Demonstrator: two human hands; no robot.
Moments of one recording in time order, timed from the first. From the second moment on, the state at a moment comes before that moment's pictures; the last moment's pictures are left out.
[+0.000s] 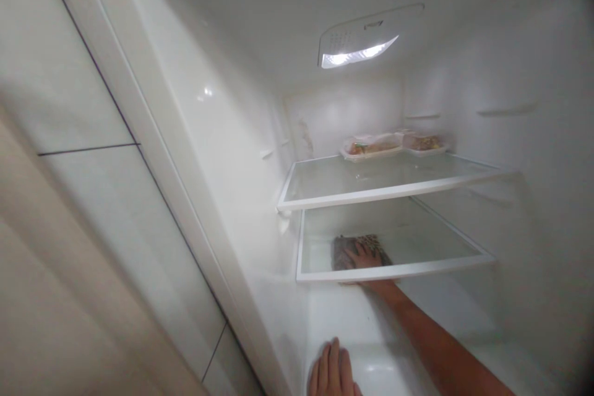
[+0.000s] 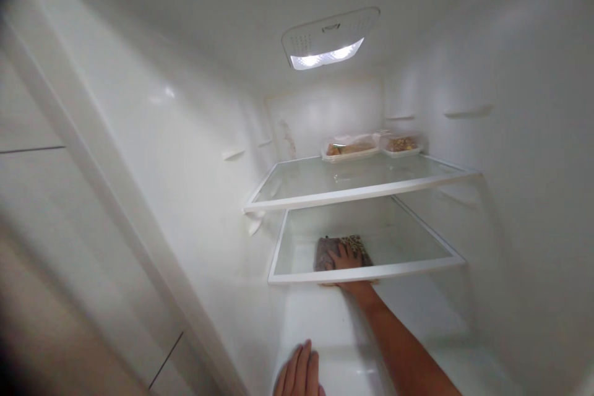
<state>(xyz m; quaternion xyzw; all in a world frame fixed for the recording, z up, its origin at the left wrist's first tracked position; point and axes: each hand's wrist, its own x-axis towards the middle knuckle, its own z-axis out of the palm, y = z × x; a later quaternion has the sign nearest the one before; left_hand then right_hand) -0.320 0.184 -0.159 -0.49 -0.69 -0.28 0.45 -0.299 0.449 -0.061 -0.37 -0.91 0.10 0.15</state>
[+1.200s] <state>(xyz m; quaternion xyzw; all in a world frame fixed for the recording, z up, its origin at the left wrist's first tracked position) -0.298 0.162 -0.093 -0.51 -0.73 -0.26 0.37 -0.095 0.381 -0.053 -0.48 -0.86 0.07 0.14</state>
